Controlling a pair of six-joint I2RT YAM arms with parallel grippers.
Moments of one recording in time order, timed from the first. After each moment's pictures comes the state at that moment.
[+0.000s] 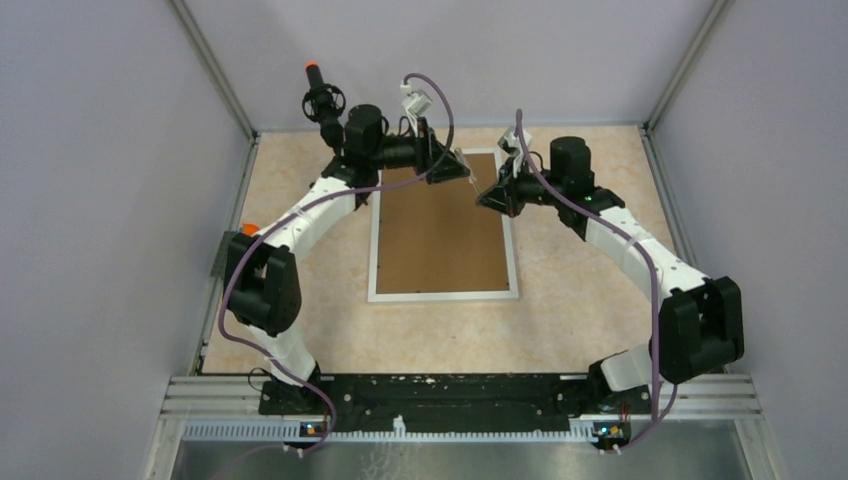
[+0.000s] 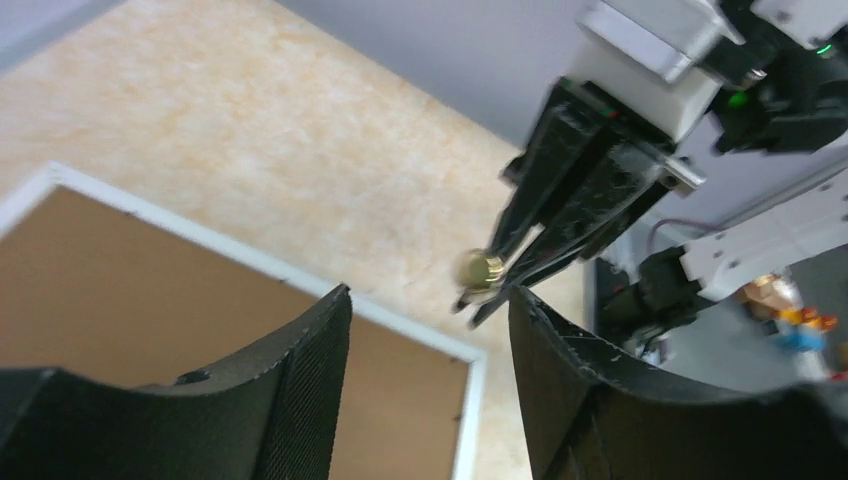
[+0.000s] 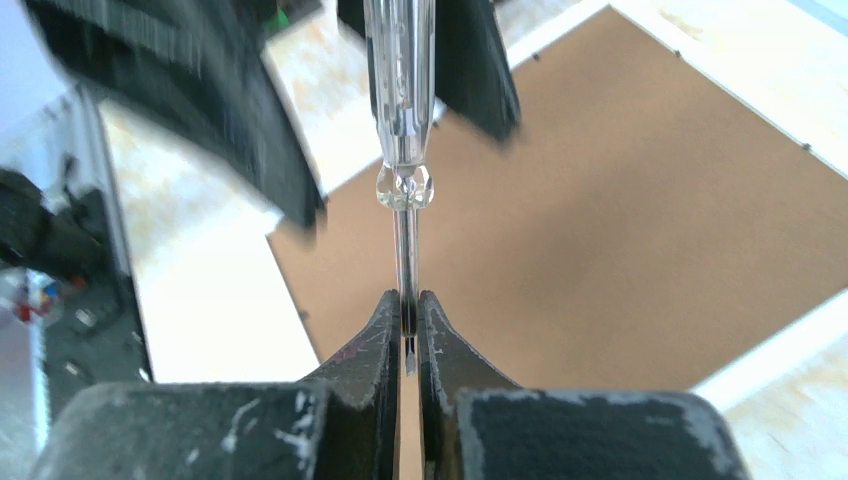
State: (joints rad) left arm -0.41 1.75 1.45 0.22 0.97 -0.42; right arm 0.35 1.43 1.13 -0.13 -0.75 -0.10
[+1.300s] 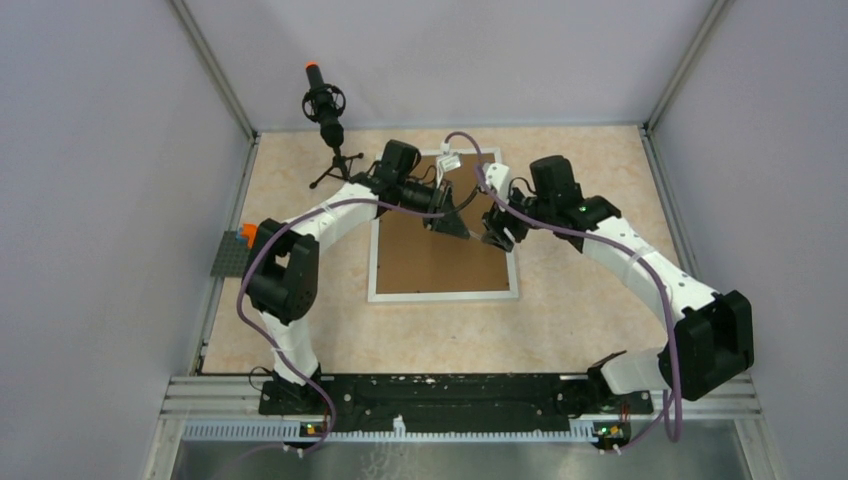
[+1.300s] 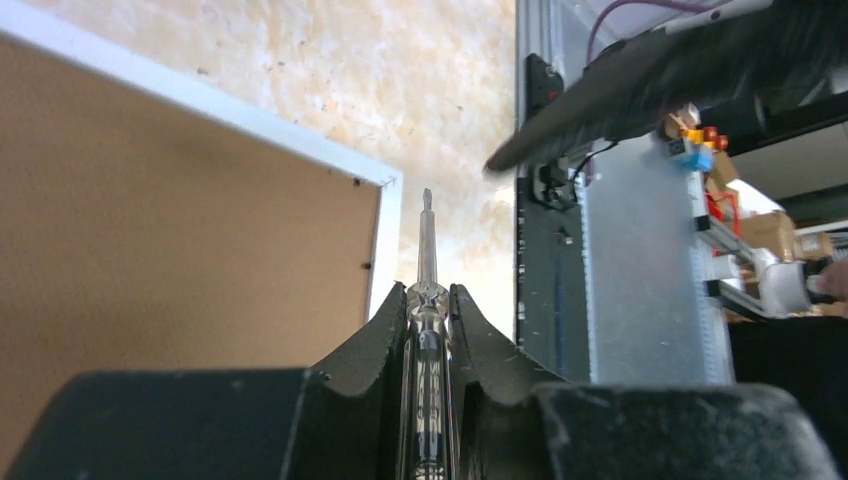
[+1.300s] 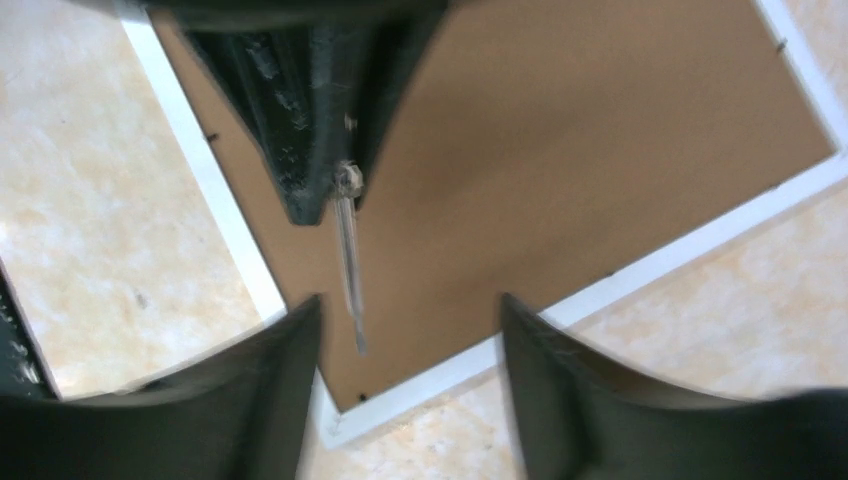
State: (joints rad) left arm -0.48 1.85 1.37 -0.26 1.16 -0.03; right arm 0.43 1.35 1.12 -0.48 -0.48 -0.45
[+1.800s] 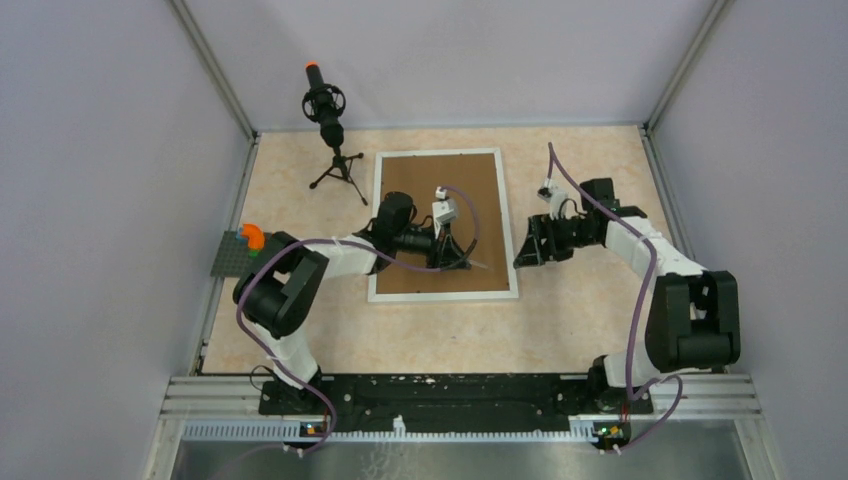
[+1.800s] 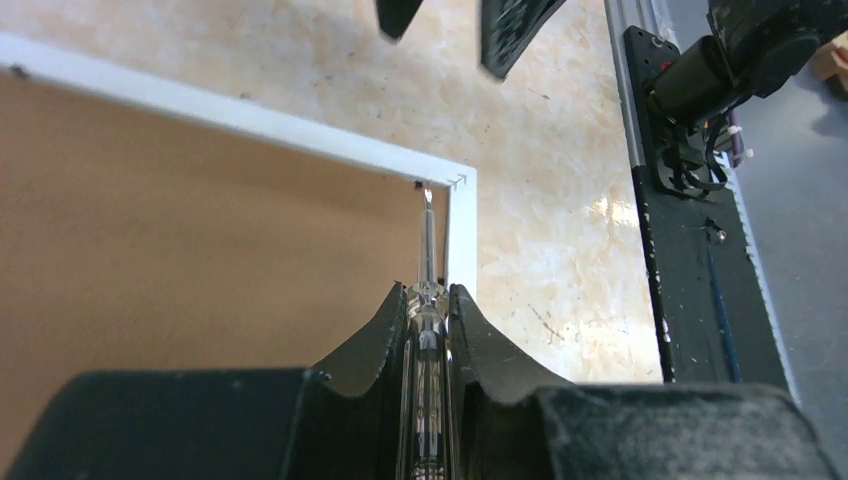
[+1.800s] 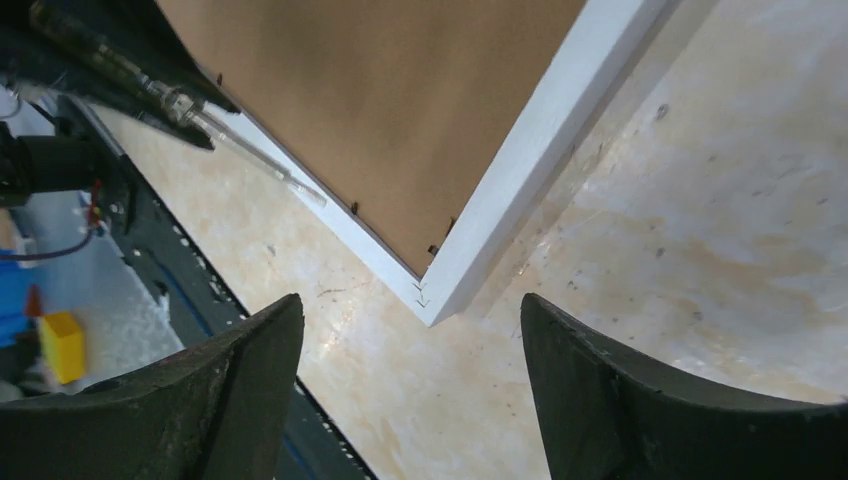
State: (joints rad) left arm -0.55 1.78 0.91 0.42 1.01 -0.02; right arm 0.09 1.43 0.95 -0.61 -0.74 -0.15
